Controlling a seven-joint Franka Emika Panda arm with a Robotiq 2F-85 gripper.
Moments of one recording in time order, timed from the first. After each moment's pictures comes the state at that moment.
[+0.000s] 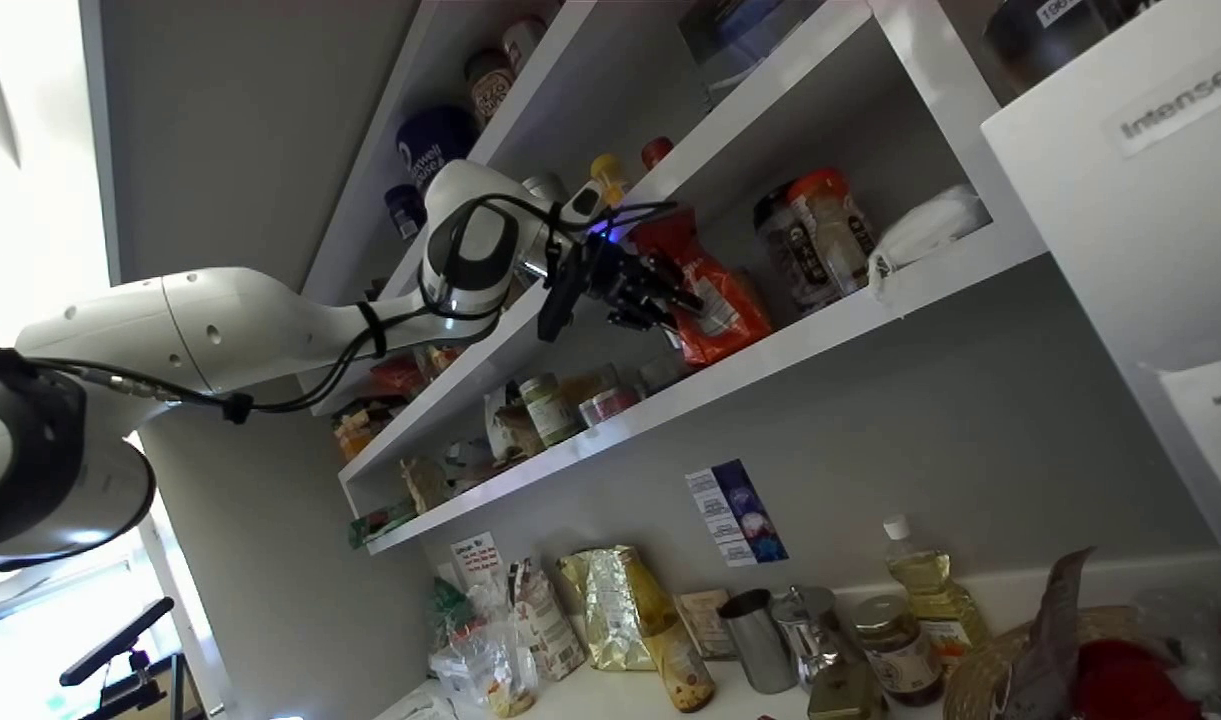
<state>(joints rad) -0.15 0.51 -0.12 -1.06 -0.07 2.29 -0.19</state>
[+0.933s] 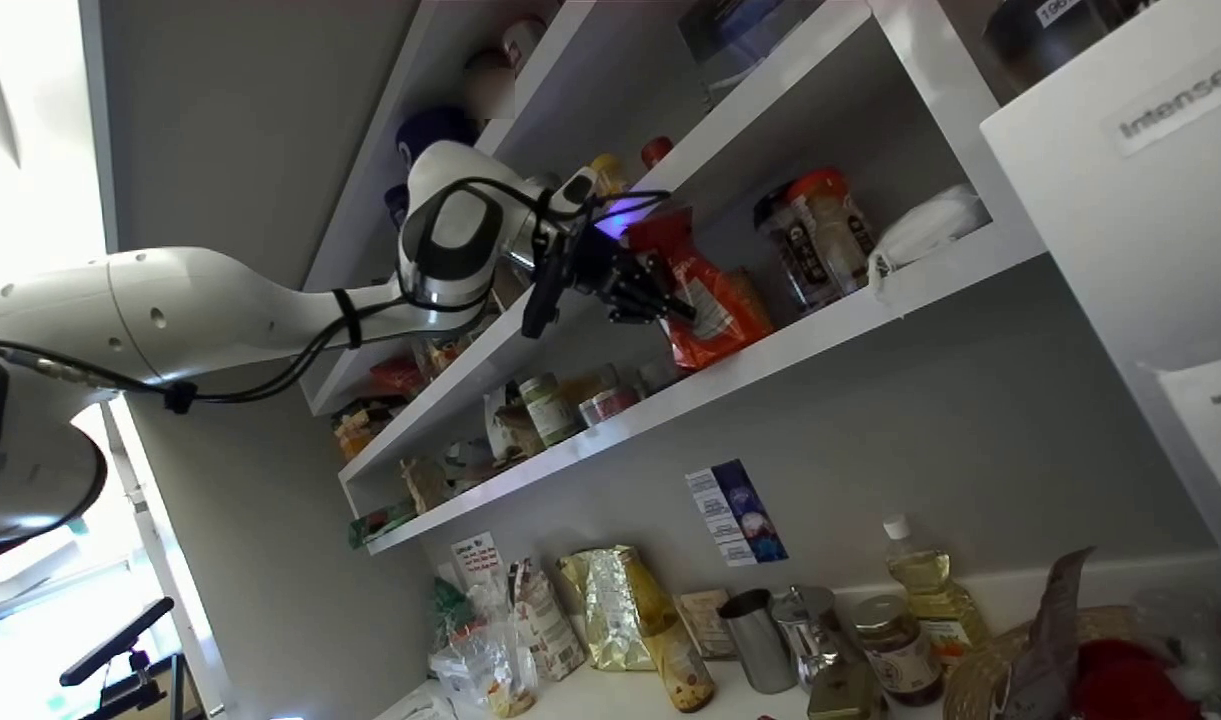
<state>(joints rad) -0.17 0.39 -0.13 -1.23 -0.07 2.28 -0.18</state>
